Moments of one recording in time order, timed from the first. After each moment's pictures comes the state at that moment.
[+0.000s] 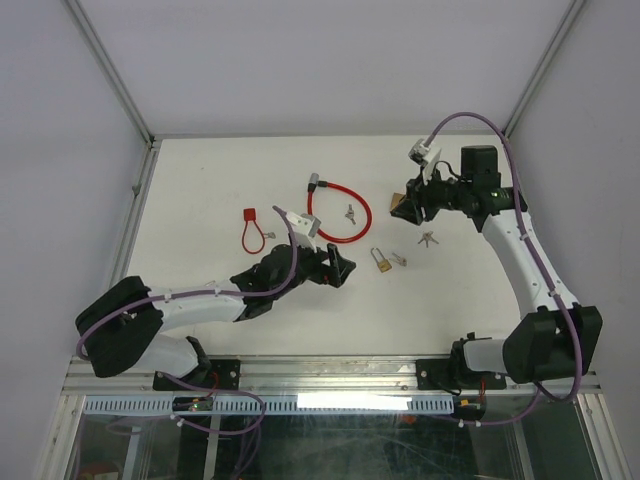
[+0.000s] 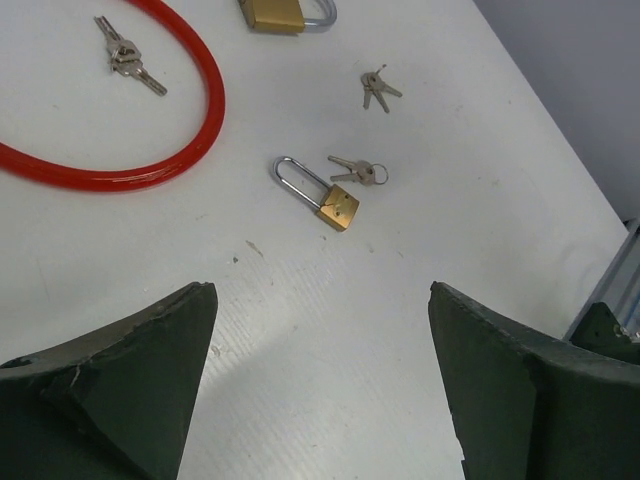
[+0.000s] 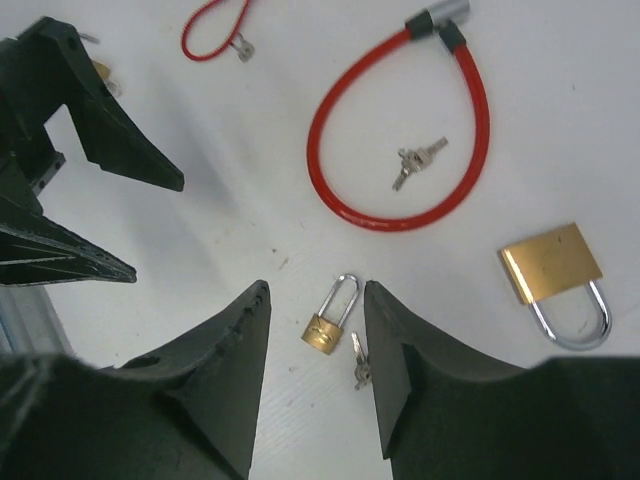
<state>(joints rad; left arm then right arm) -0.97 1.40 0.57 0.55 -0.15 -0.55 0.12 1.31 1.17 -0.63 -0.79 -0.42</state>
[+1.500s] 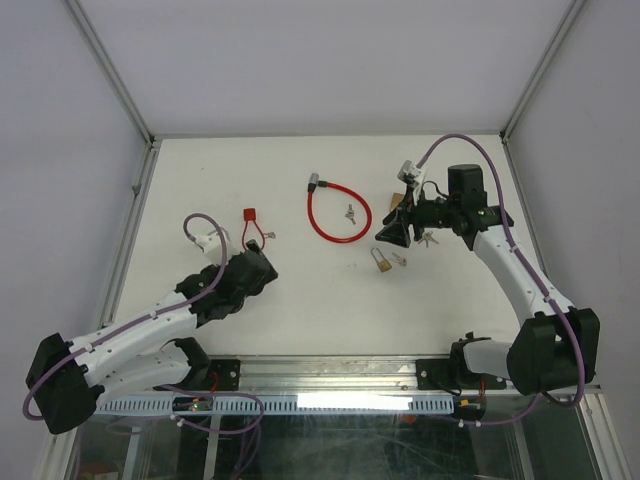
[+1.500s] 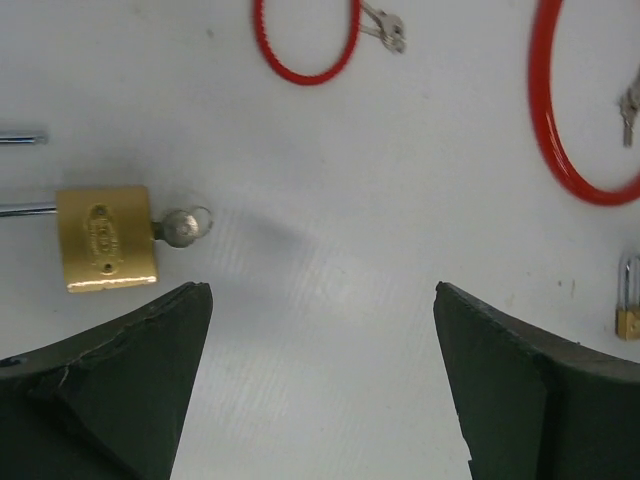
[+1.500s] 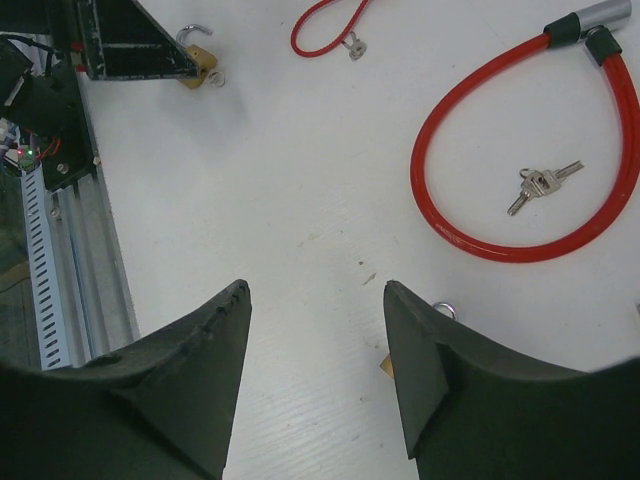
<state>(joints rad) -0.87 0.94 0.59 -0.55 -0.63 -1.16 0.19 1.26 1.00 -0.49 -0.98 -0.37</state>
